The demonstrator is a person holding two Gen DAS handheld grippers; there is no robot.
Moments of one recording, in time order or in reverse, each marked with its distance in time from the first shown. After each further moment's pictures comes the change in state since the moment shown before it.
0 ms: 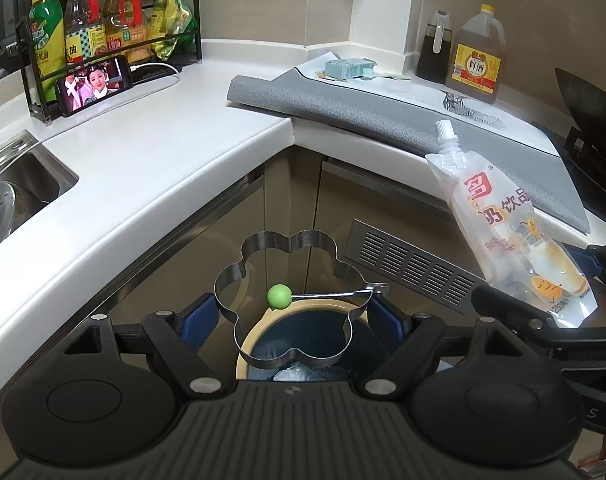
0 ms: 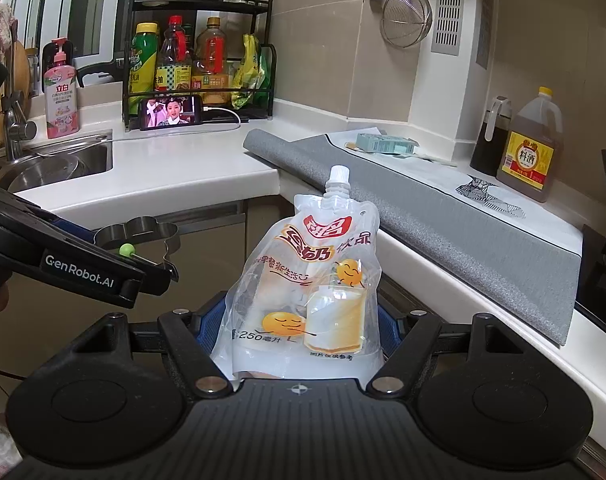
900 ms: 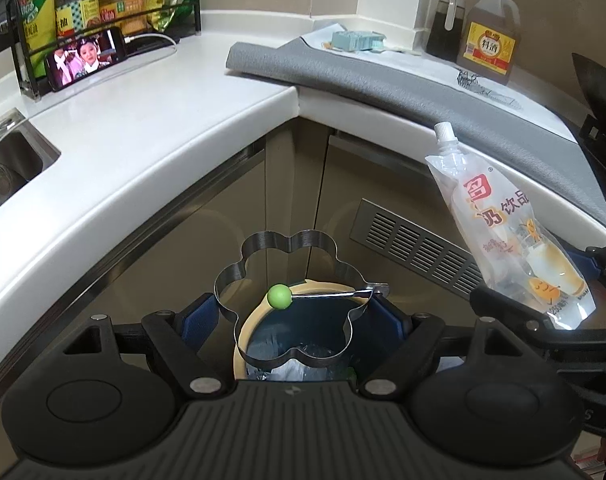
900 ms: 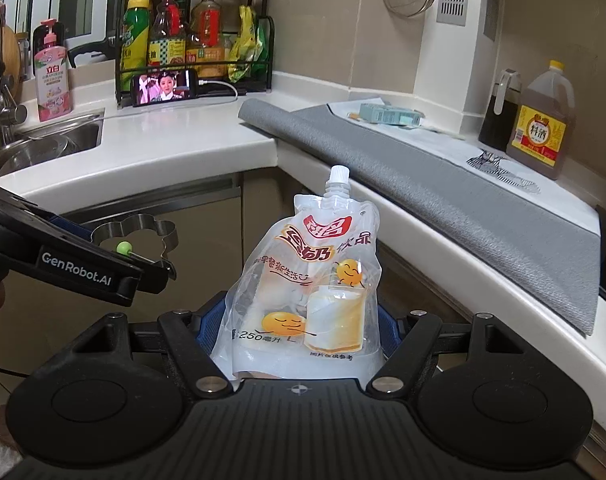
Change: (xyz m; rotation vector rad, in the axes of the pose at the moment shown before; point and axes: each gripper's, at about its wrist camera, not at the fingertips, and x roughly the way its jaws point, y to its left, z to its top) left arm 0.038 0.005 0.000 -0.012 0.081 0.000; right arm 0.035 -0.005 -0.008 0.012 0.081 0.015
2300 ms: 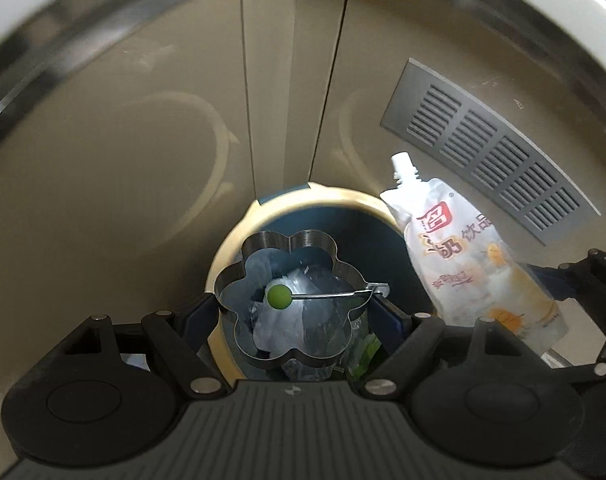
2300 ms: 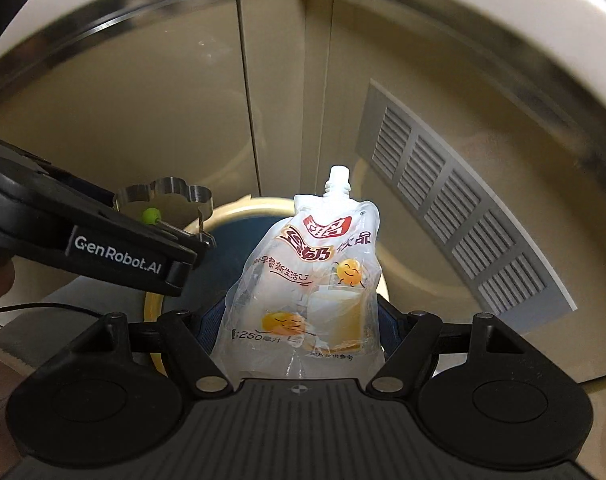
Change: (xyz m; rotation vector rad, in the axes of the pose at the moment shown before) left arm 0.168 -0.005 -0.017 -0.009 0.350 -0.001; right arm 0.157 -0.002 -0.059 0.011 0.431 0.105
